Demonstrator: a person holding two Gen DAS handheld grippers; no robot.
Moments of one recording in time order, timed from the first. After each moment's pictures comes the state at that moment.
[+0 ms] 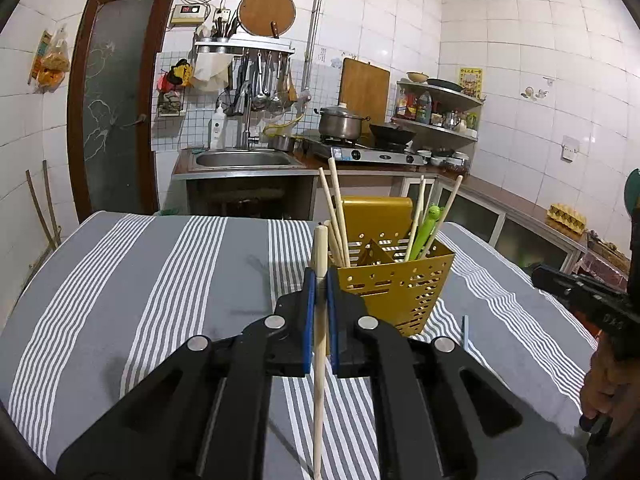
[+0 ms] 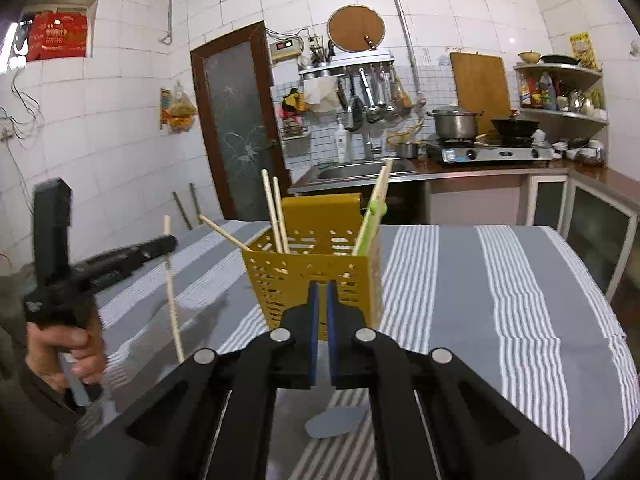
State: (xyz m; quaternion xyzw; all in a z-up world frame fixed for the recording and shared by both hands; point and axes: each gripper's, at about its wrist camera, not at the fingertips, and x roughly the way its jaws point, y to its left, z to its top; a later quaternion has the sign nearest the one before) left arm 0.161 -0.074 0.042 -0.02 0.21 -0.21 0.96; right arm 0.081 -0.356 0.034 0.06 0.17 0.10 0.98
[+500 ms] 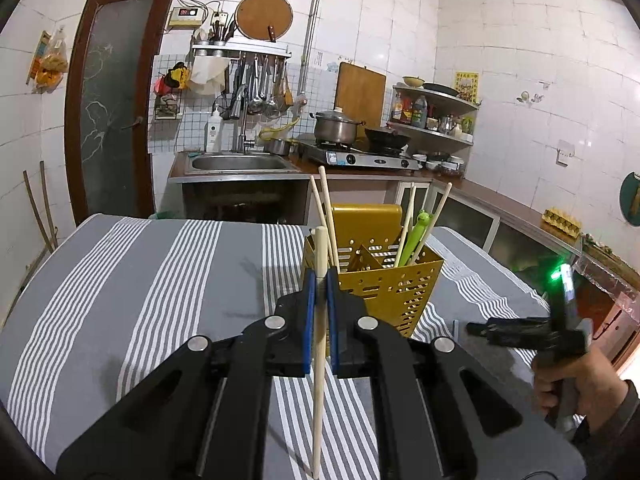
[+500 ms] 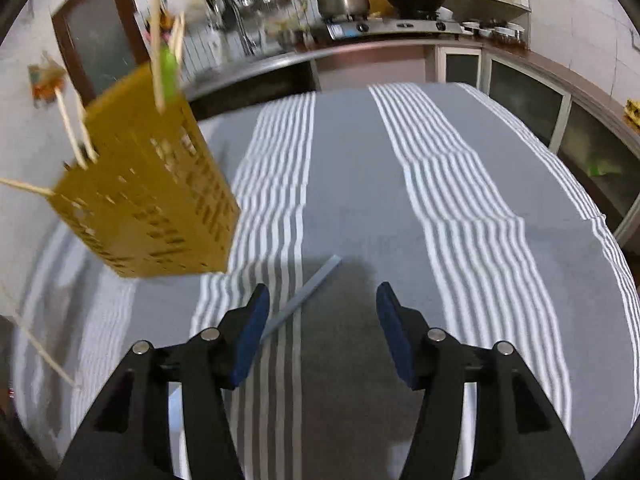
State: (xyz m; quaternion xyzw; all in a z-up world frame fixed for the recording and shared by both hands) left arm 0.159 -0.079 0.048 -0.02 0.20 -0.21 0.96; right arm 0.174 -0.418 -0.048 0.12 0.39 -0.07 0.91
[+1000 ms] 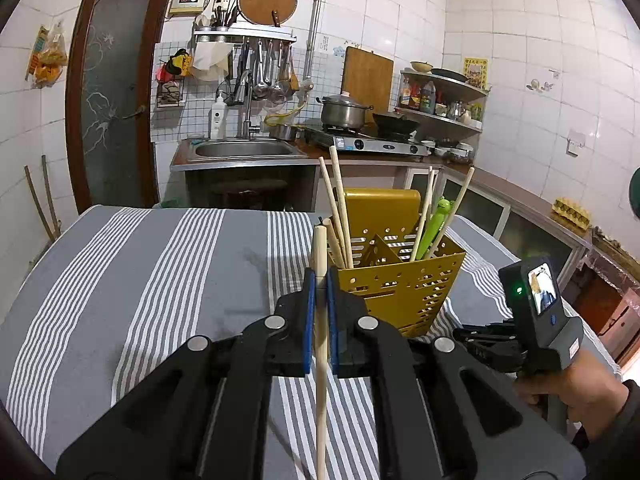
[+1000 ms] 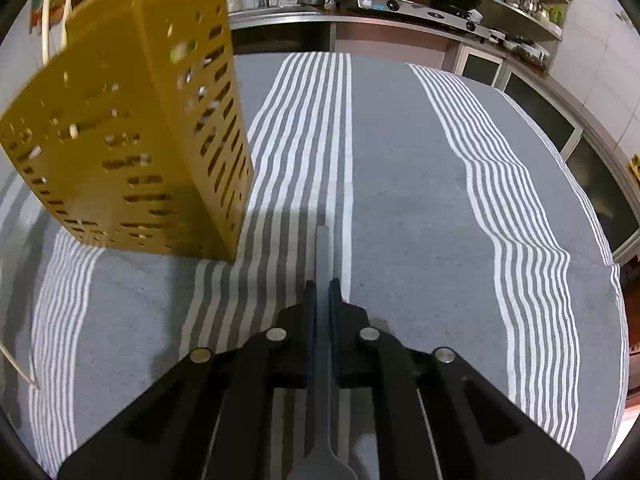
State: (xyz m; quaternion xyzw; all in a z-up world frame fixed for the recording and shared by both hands) left arm 0.186 -0.089 0.038 -0.01 0.23 -0.20 0.95; right arm 0.210 -0.384 -0.058 0.03 0.45 -0.08 0.89
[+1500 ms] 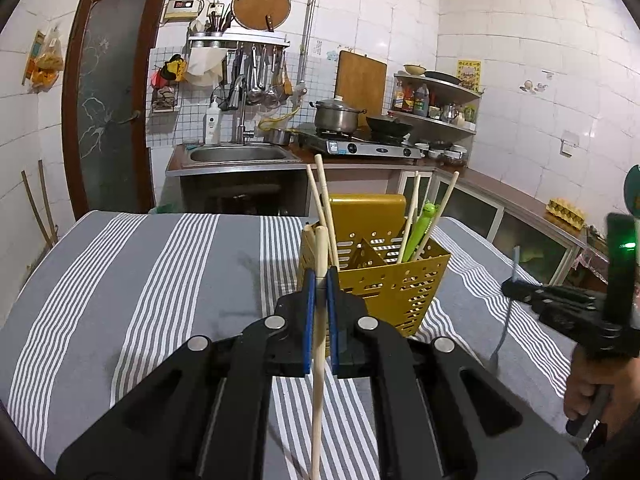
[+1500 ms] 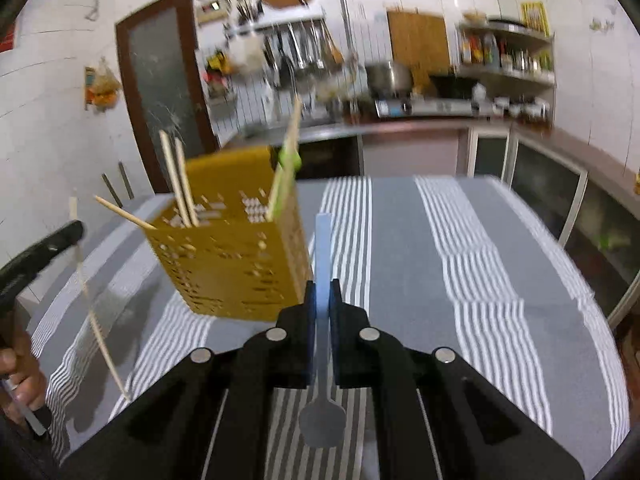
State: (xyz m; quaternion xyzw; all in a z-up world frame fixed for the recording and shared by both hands) left arm 0.173 -0.095 0.045 -0.01 0.22 -0.21 0.95; right arm 0.135 -0.384 0.035 0.07 0.25 -0.01 0.97
